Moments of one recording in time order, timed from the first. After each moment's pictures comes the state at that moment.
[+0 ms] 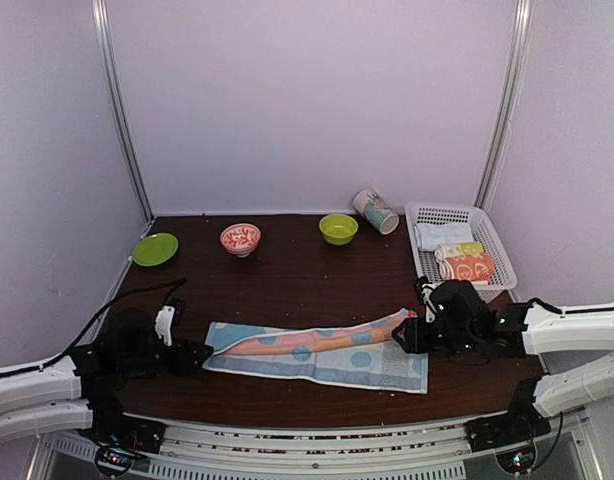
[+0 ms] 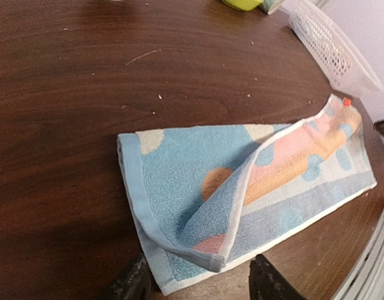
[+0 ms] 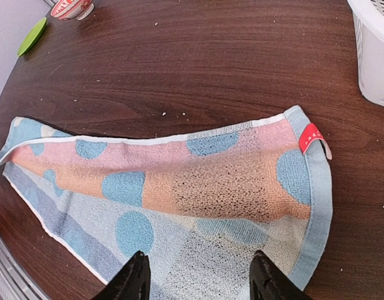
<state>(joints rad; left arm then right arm) -0.68 0.67 0.12 -0.03 0.06 -0.50 0.86 1.10 0.49 -0.16 0.17 0.66</state>
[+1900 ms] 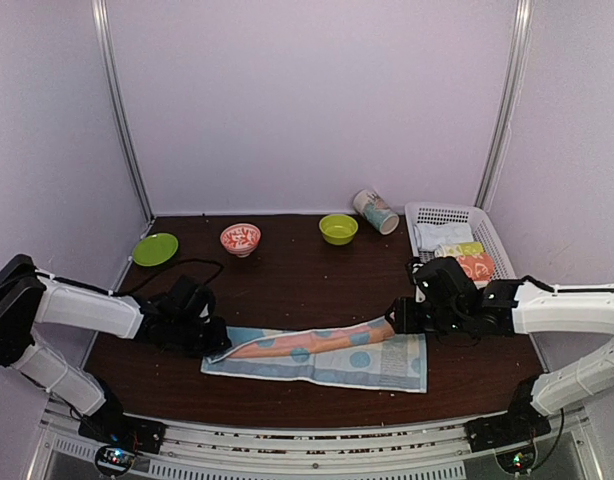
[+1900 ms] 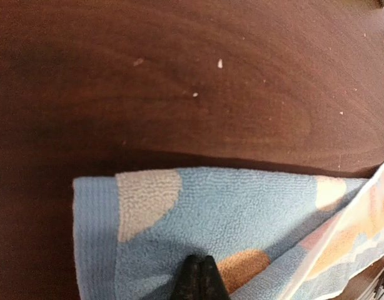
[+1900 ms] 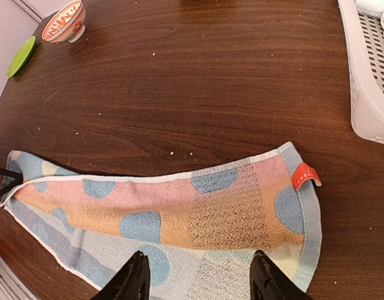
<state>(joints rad) -0.70 1.45 0.54 -0.10 0.04 -0.86 0.86 1.21 0.68 -0.28 0.24 0.68</state>
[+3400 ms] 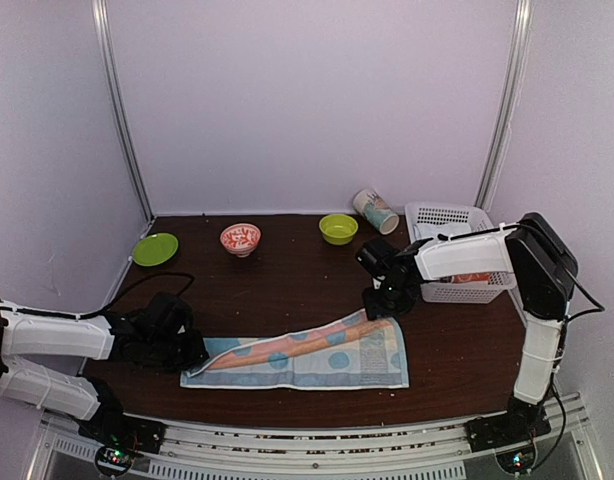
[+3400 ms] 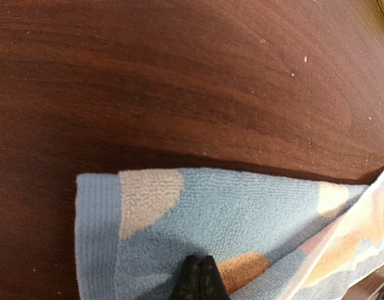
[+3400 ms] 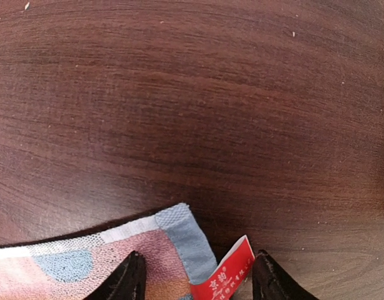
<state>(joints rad) -0.70 1.18 0.37 -0.21 -0.06 -0.99 0.70 1.93 1.24 -0.56 0.22 0.52</state>
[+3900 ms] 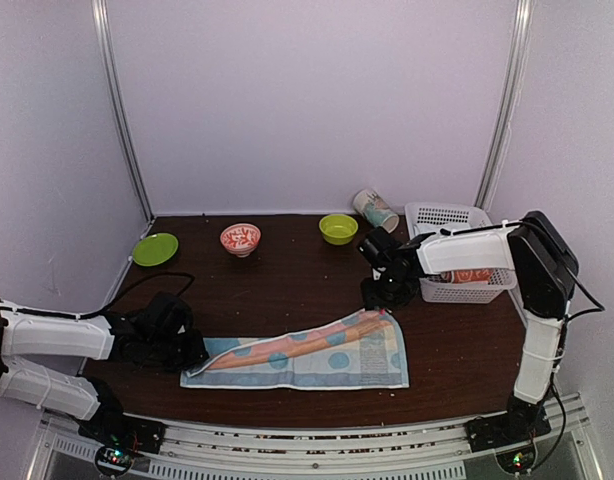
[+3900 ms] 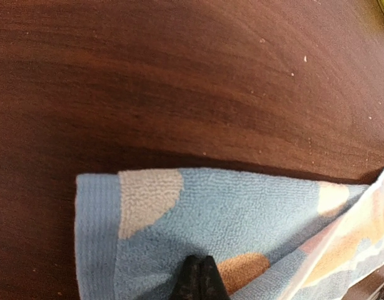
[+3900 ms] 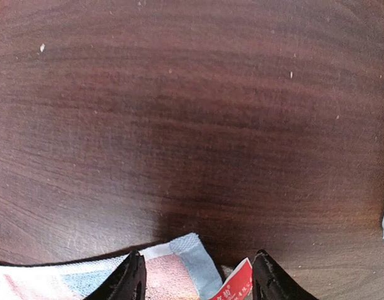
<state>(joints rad) -0.70 1.18 0.37 -0.21 -0.06 -0.99 0.68 1.93 1.27 -0.53 0.20 0.53</state>
